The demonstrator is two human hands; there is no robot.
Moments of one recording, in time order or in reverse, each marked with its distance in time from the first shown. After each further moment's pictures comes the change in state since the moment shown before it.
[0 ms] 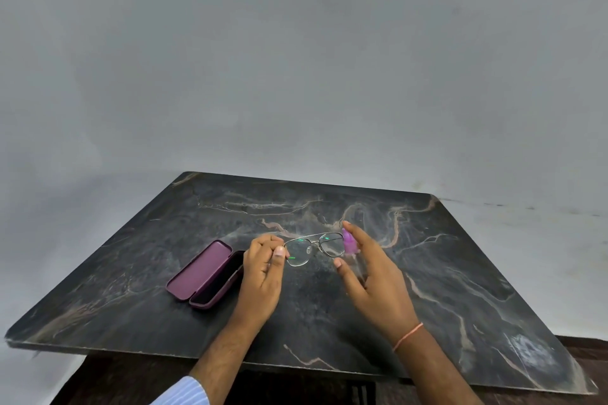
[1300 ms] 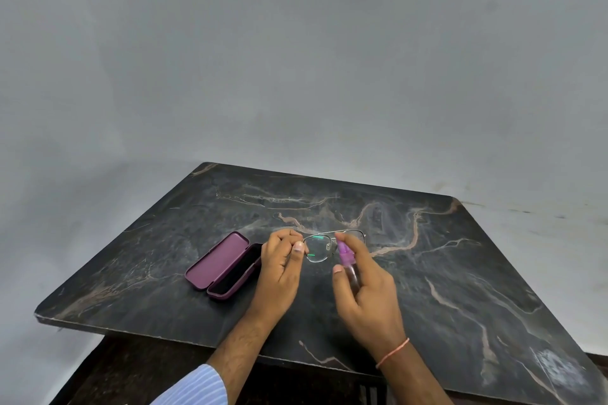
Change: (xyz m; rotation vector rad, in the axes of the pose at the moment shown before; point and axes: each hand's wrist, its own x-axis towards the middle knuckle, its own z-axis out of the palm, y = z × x) left_hand 0.000 0.007 -0.002 0.042 -0.005 0.004; right_hand -0.010 -0.026 0.042 0.196 0.068 -0.040
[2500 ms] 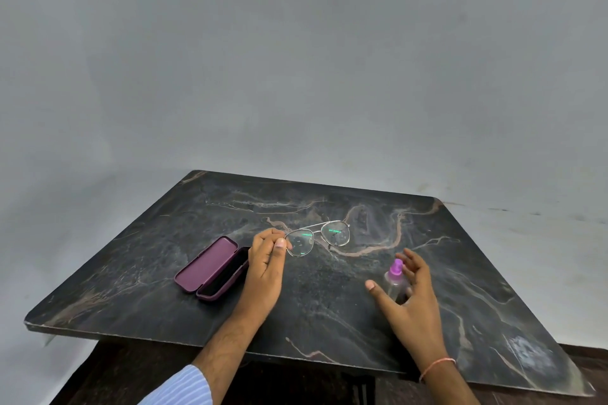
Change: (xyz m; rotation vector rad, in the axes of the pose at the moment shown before) left_hand -0.003 0.021 -0.007 -0.110 -0.008 -0.136; right_hand -0.025 0.079 -0.064 0.067 0.147 0.356
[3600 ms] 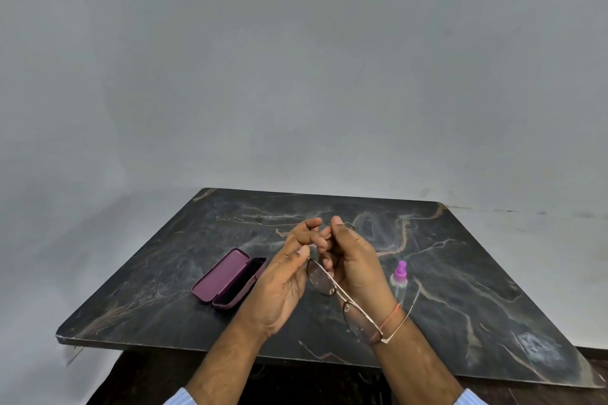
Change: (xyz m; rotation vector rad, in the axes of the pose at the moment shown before) left_hand -0.024 0.097 -0.019 -0.753 -0.458 -0.141; right_hand -0.005 -0.162 0.059 1.029 -0.347 0.355
